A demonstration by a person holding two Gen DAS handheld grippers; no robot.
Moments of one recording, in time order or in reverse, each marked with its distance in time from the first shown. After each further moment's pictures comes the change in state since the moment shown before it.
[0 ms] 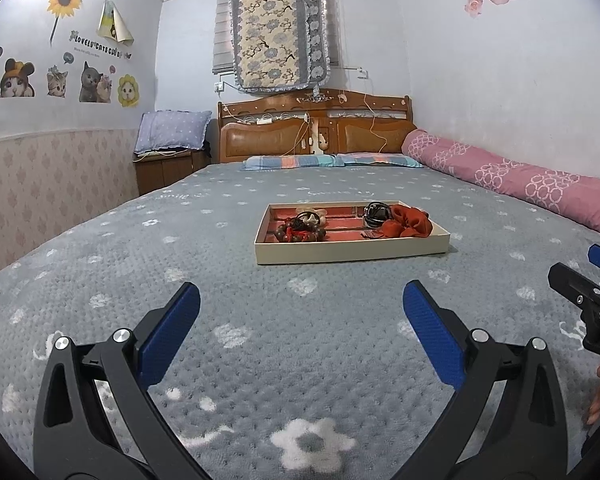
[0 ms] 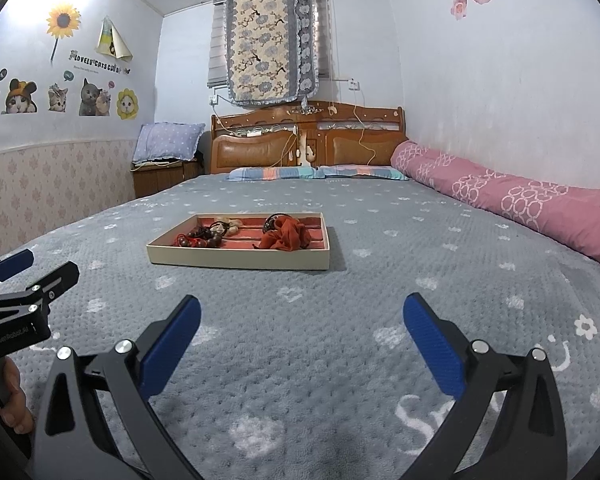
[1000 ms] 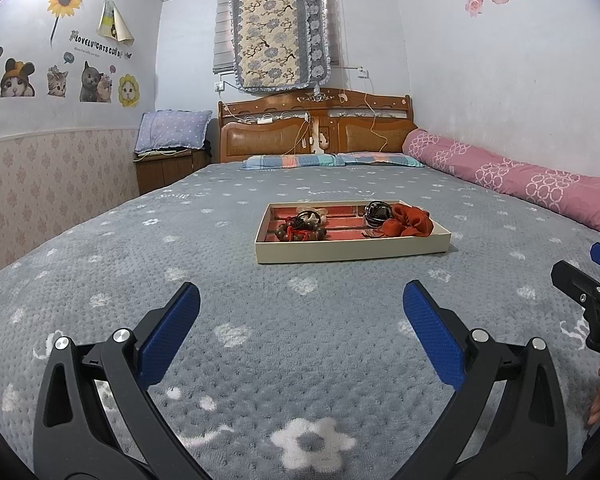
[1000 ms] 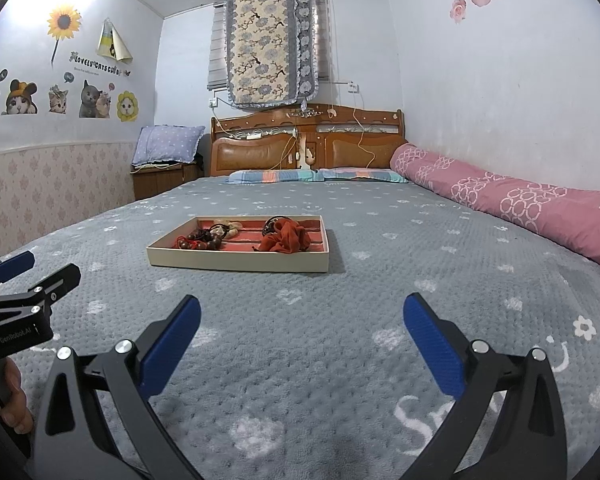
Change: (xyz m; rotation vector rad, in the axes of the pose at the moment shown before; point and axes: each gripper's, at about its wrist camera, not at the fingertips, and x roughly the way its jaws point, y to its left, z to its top) left arm 0.000 -0.001 0.000 0.002 0.001 0.000; right arm -0.003 -0.001 0.002 0.002 -0.009 -0.002
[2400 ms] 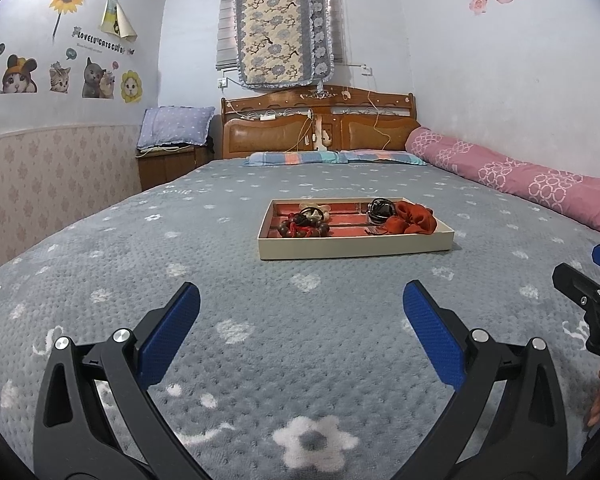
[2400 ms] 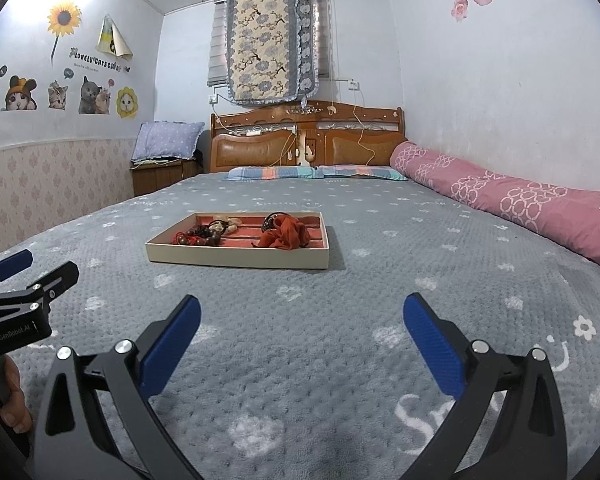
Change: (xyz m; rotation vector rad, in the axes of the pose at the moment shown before) left arm 0.002 0.002 -0.002 -0.009 0.013 0.009; right arm 0.003 0.001 -0.001 -0.006 0.010 -0.004
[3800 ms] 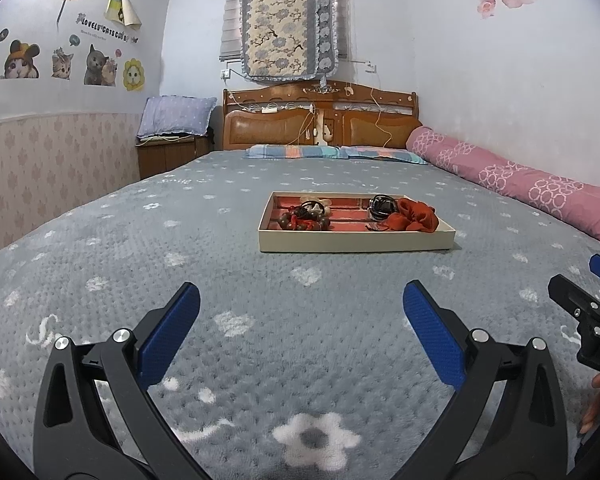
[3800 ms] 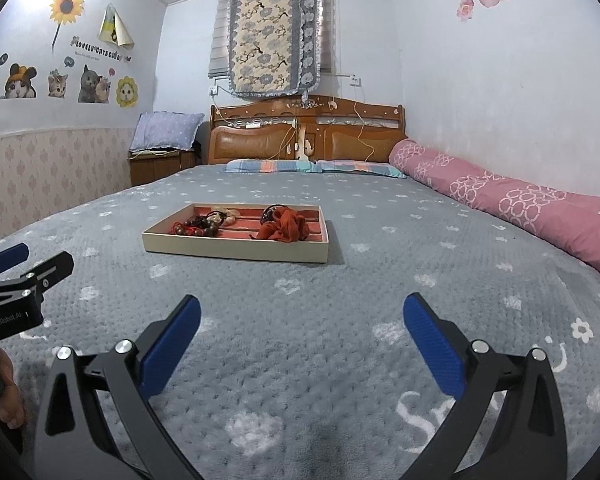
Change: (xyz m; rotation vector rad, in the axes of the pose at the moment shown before) left arm 0.003 0.003 -0.003 -0.034 0.021 -0.011; right arm 0.005 0.006 -0.005 -0.033 0.021 -0.016
